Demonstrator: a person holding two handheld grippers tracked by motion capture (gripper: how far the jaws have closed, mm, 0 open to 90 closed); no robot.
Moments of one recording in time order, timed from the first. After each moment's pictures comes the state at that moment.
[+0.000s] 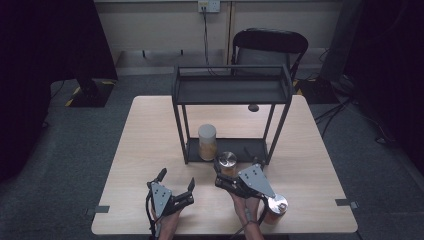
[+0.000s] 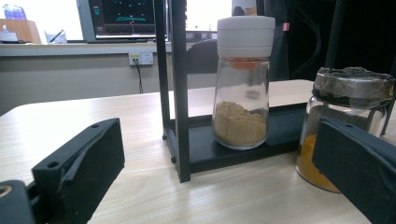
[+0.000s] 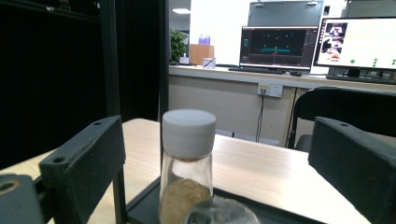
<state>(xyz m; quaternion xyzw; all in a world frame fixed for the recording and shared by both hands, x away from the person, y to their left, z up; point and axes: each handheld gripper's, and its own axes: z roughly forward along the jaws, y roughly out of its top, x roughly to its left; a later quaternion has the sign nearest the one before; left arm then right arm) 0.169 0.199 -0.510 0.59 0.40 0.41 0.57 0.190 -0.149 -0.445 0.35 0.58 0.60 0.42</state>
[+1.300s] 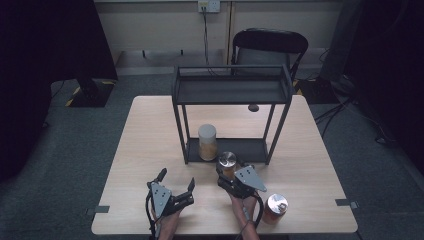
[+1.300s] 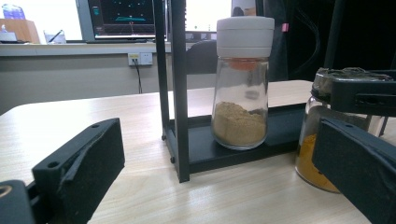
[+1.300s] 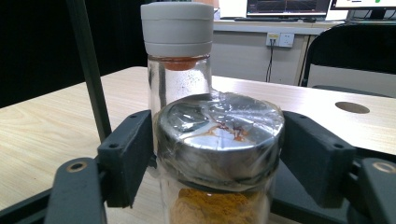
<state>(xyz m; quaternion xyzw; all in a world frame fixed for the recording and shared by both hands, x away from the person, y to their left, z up) 0.169 0.200 -0.510 0.59 0.40 0.40 0.57 0.218 -0.152 -0.481 0.40 0.63 0.56 0.36</state>
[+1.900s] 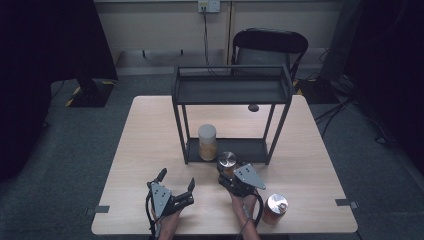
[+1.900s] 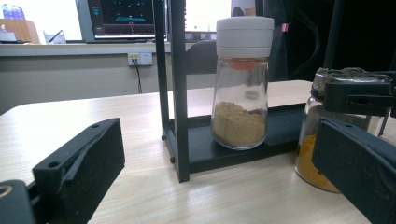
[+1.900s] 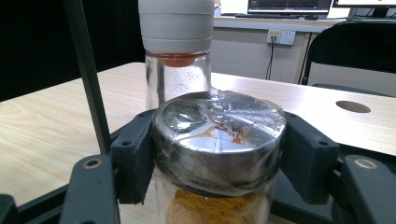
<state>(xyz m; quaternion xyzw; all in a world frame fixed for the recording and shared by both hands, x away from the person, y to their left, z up) 0.169 0.200 -0.510 0.59 0.40 0.40 0.58 0.222 -0.152 -0.479 0.40 0.64 0.55 0.36</state>
